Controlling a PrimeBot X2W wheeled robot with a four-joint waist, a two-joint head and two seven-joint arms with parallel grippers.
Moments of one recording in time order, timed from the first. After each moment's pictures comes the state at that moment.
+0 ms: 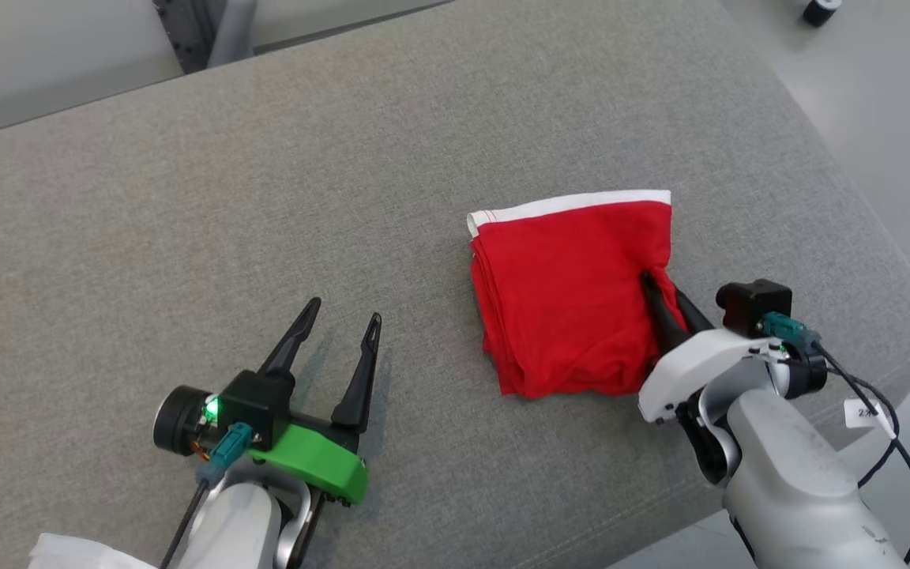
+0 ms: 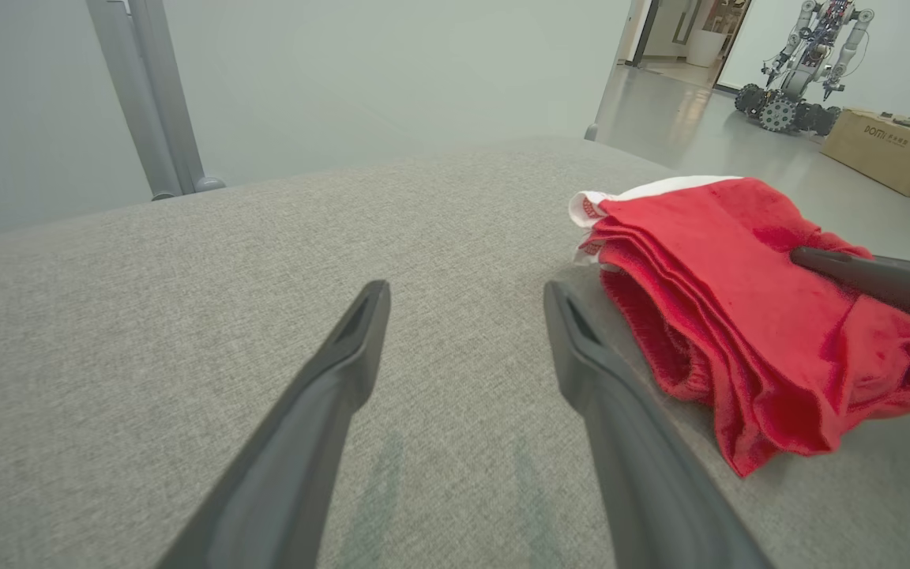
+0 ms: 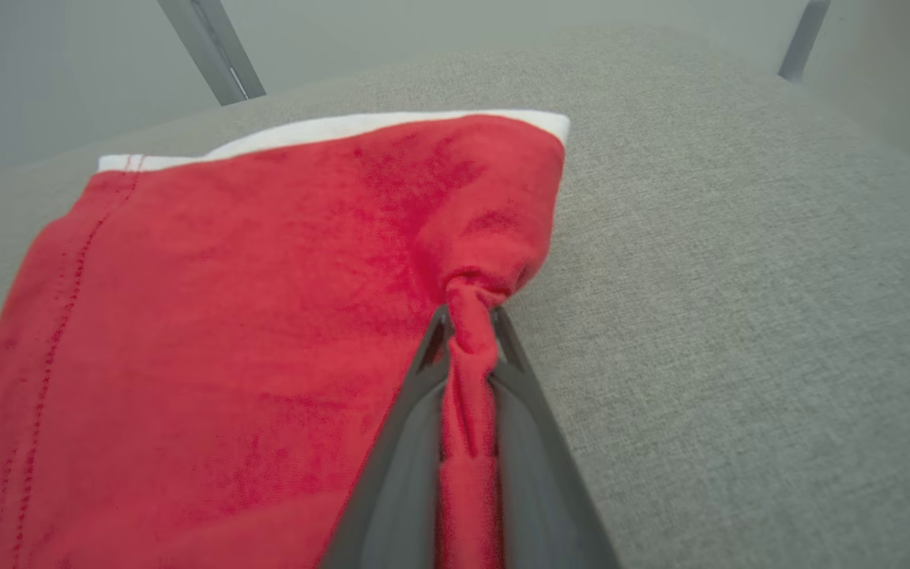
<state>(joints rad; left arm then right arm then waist) -0.24 0.06 -0.29 0.32 -0.16 -0.13 -0.26 -0.51 -0.07 0.21 0.78 0.32 0.13 -0.26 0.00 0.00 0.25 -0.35</state>
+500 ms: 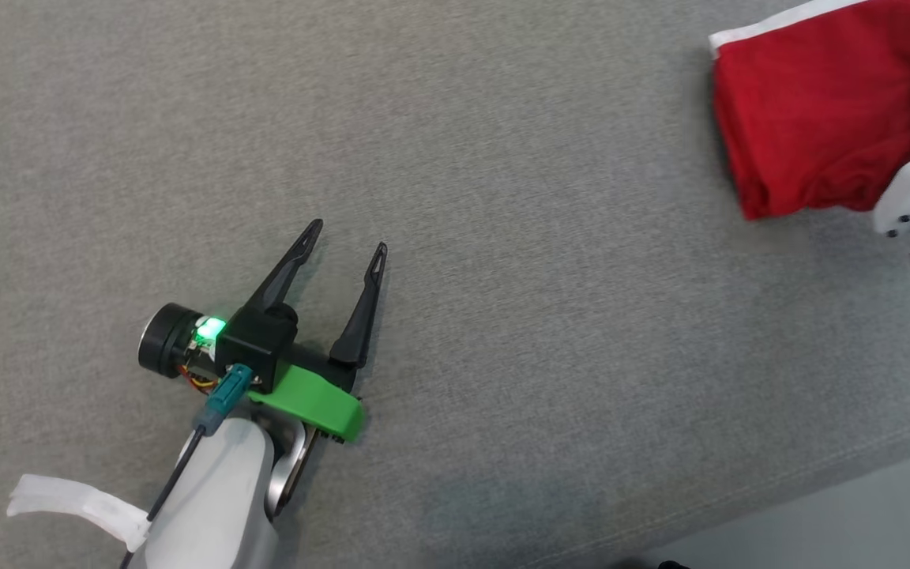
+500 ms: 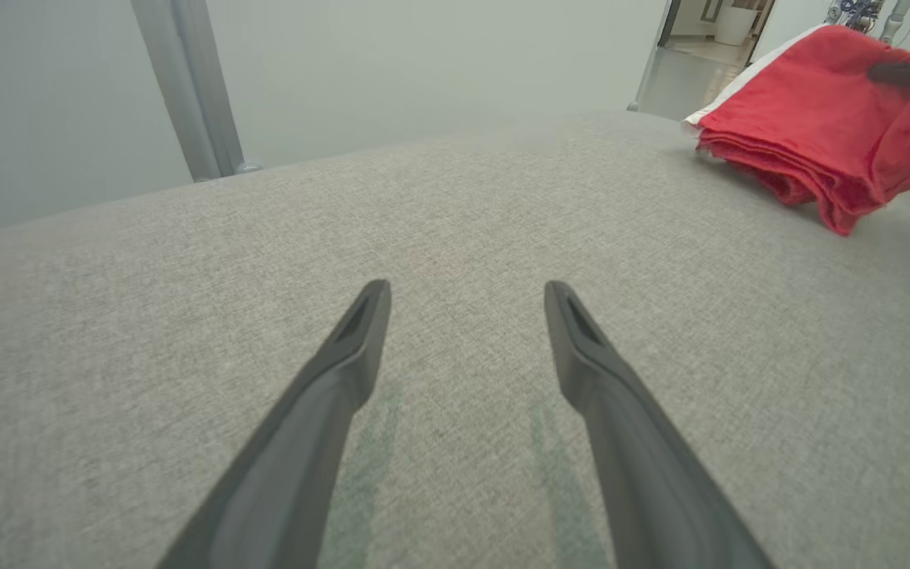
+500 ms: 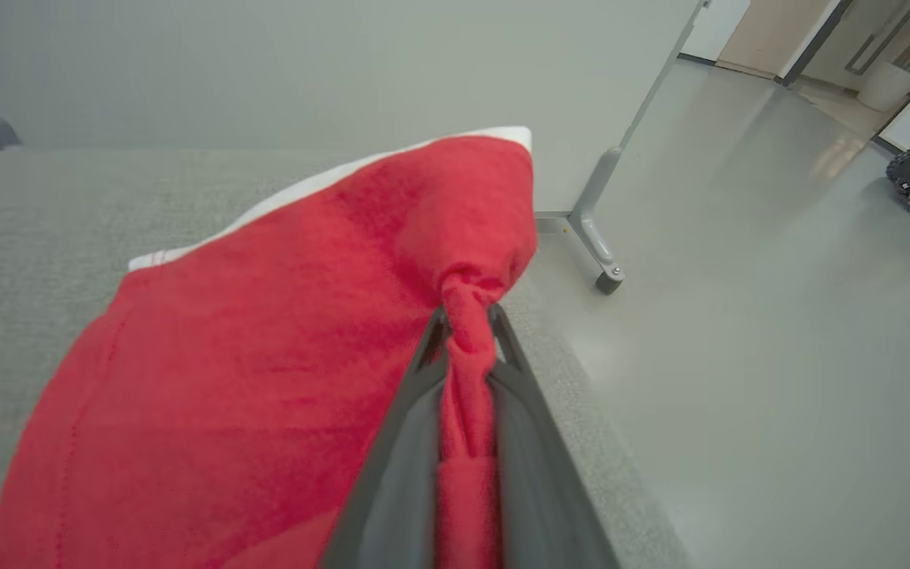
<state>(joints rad) -0.38 0.11 -0.34 0.30 -0.12 -0.13 -0.26 -0.86 -0.35 -0.05 0.96 0.14 0.13 -0.26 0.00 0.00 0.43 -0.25</state>
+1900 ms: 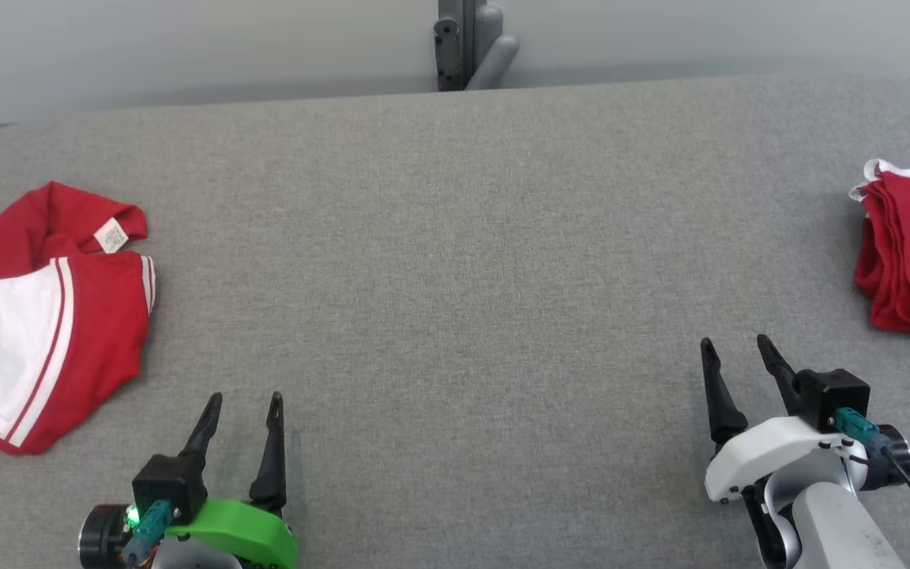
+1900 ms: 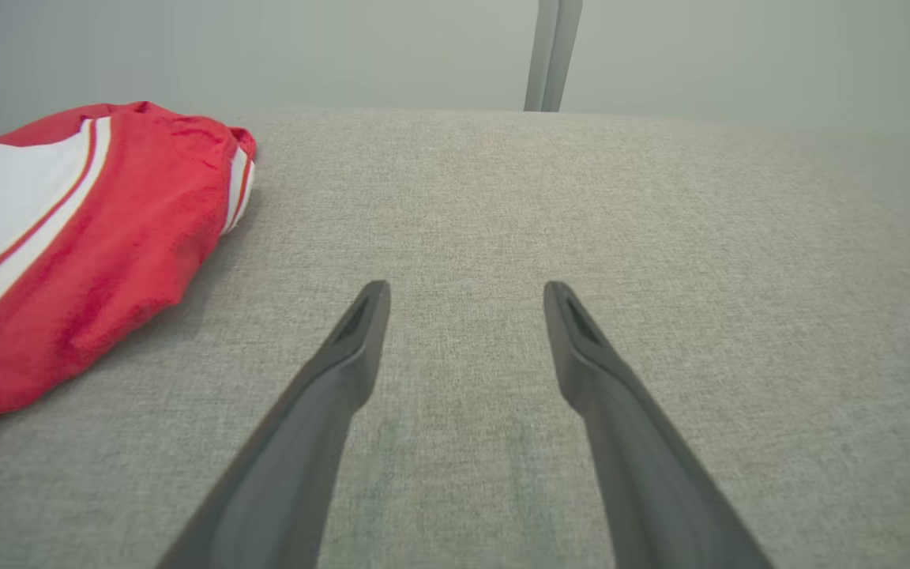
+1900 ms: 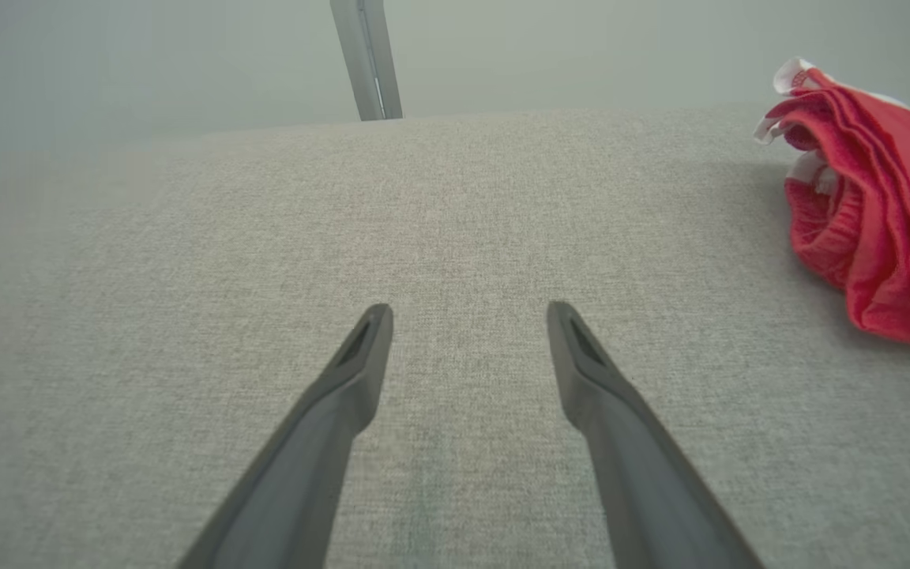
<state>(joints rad) -0.10 0.05 -0.07 0.38 -0.15 -0.11 -0.26 -0.23 -0.06 -0.04 0.52 0.10 0.13 -0.26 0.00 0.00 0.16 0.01</state>
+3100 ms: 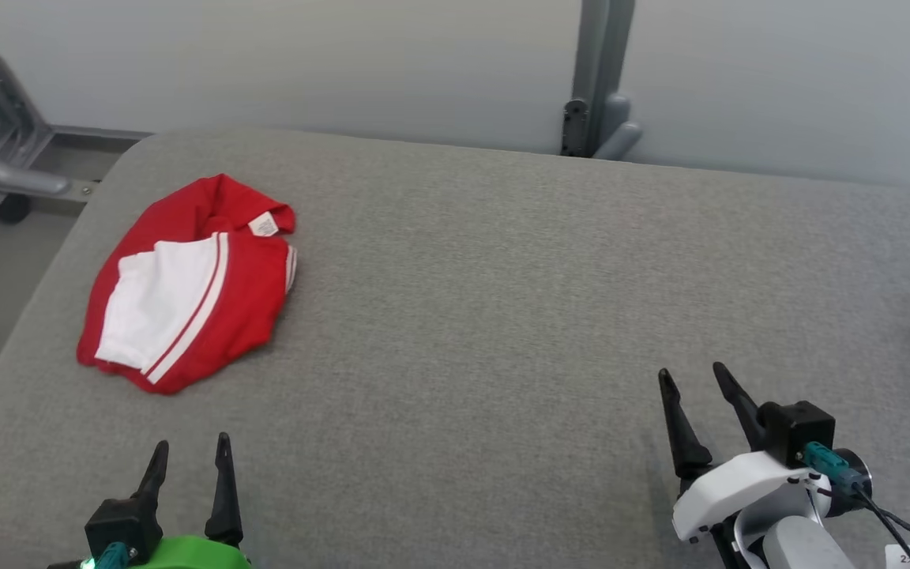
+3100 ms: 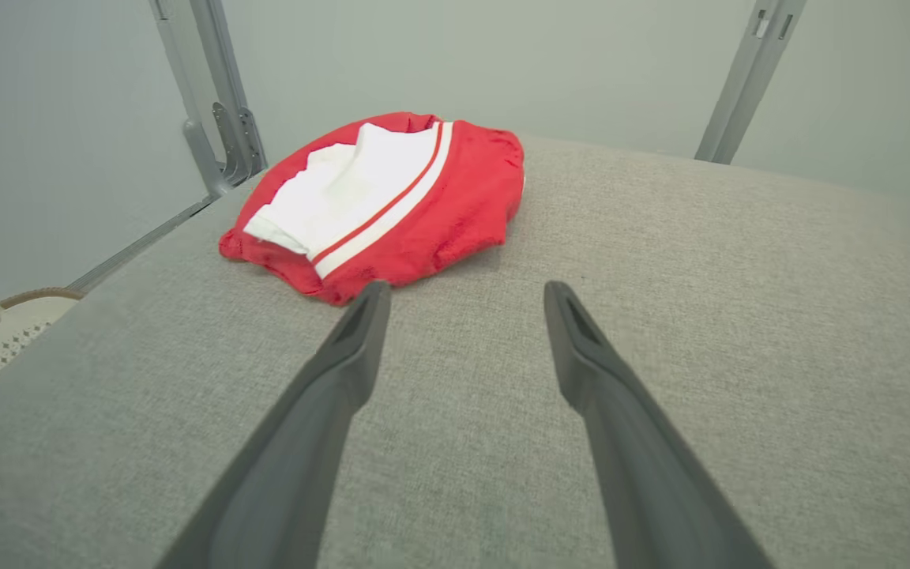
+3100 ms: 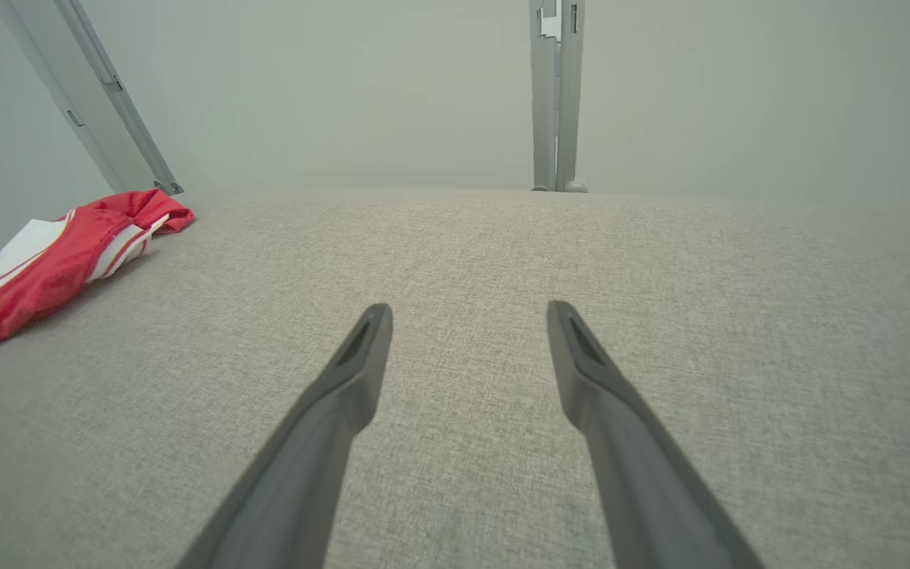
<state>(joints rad) -0.01 0.05 0.04 0.37 -0.14 -0.08 -0.26 -0.13 -0.05 0.07 0.42 0.17 0.13 -0.26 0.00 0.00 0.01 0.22</state>
